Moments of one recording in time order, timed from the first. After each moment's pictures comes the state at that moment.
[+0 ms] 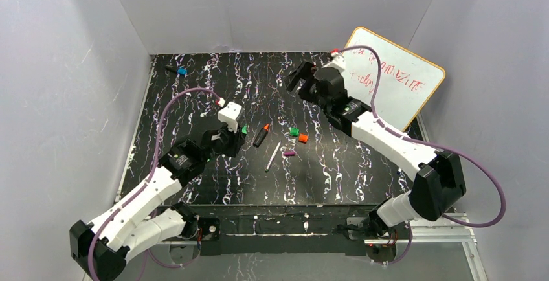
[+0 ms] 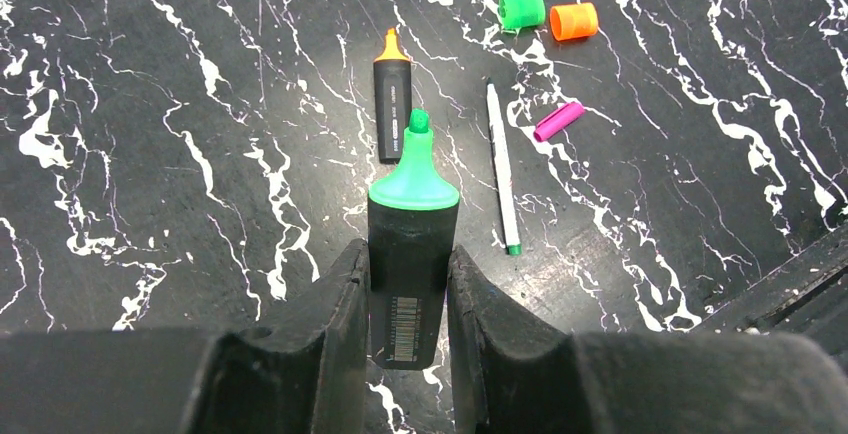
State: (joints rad) left arm -0.65 0.89 0.76 -0.42 -0.06 -0.11; right arm 0.67 1.44 1.18 0.00 0.24 0.62
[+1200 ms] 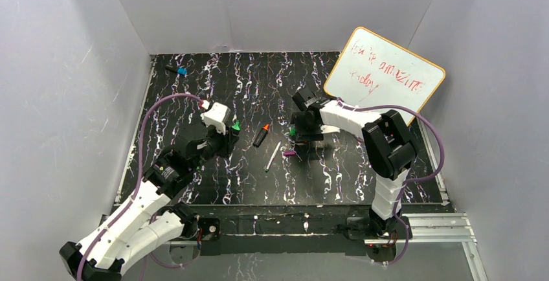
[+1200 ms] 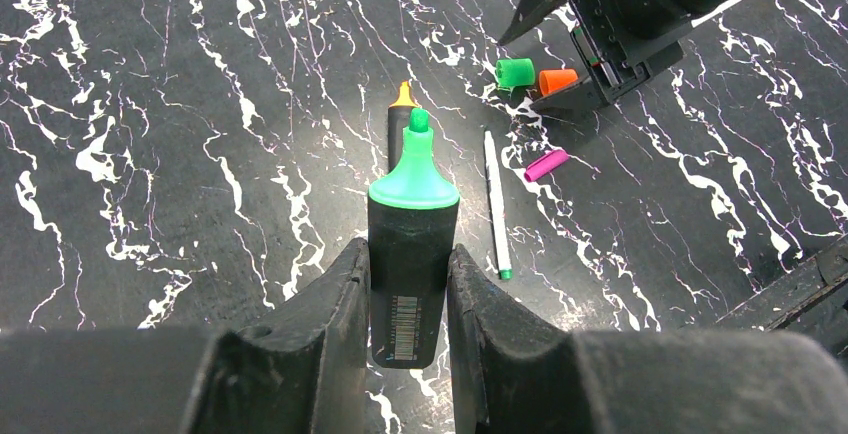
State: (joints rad) left arm -0.65 0.72 0.74 -0.43 -0.11 -0.14; right arm 0.64 1.88 1.30 -0.69 0.06 2.07
